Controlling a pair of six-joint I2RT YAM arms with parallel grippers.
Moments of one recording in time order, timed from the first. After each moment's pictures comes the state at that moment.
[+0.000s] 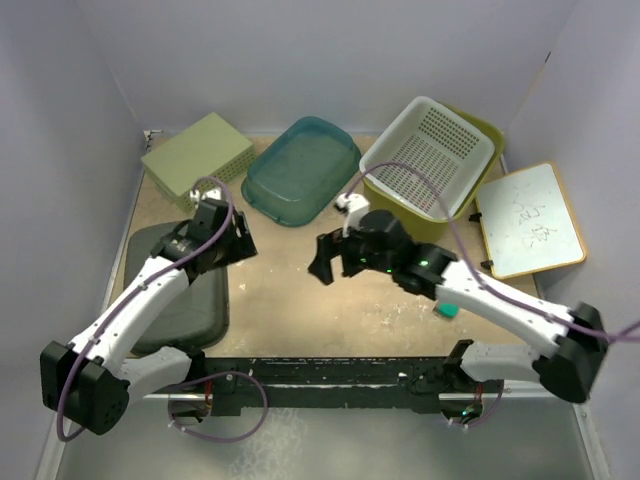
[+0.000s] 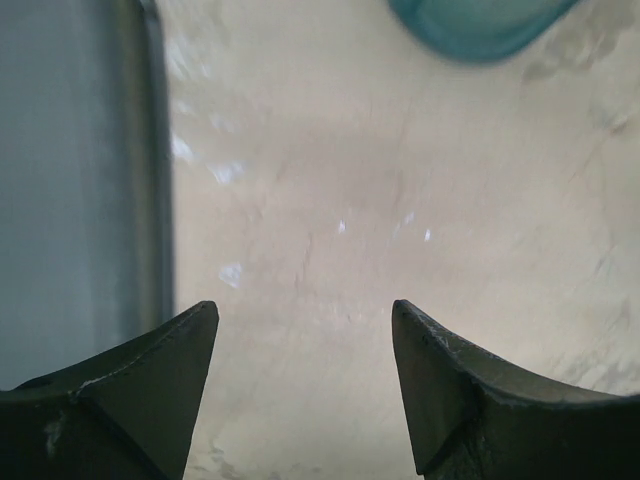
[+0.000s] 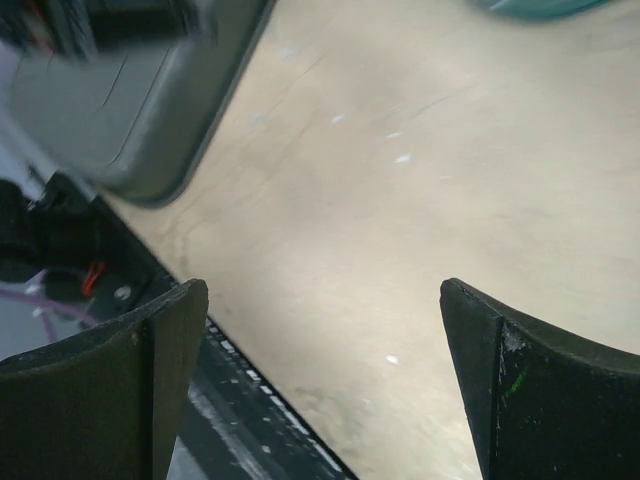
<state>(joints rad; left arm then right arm) -0.40 1.09 0.98 -0.75 -0.22 -0.64 0.91 1.29 0.96 -0.25 -0.10 0.44</state>
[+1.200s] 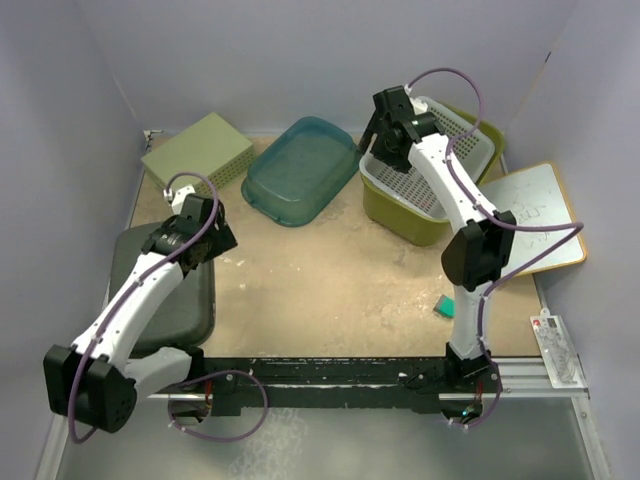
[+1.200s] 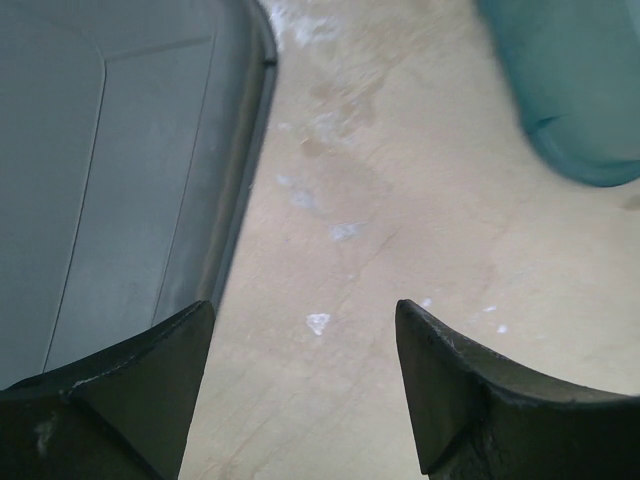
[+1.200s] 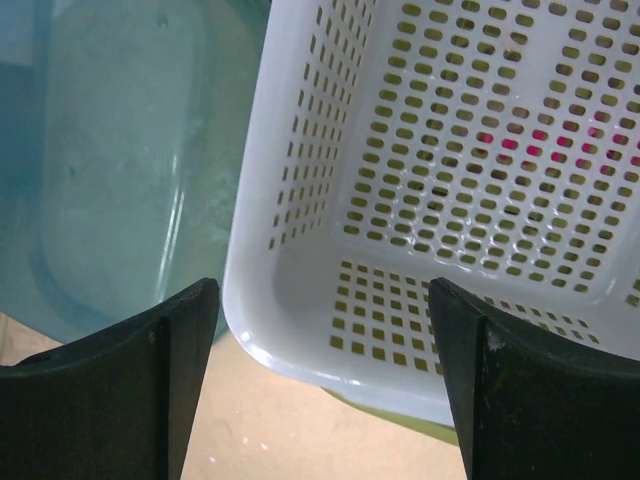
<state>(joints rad) -0.28 1.13 0.89 -0.75 -0.35 -0.70 0.38 2.02 2.11 -0.99 0.32 0.72</state>
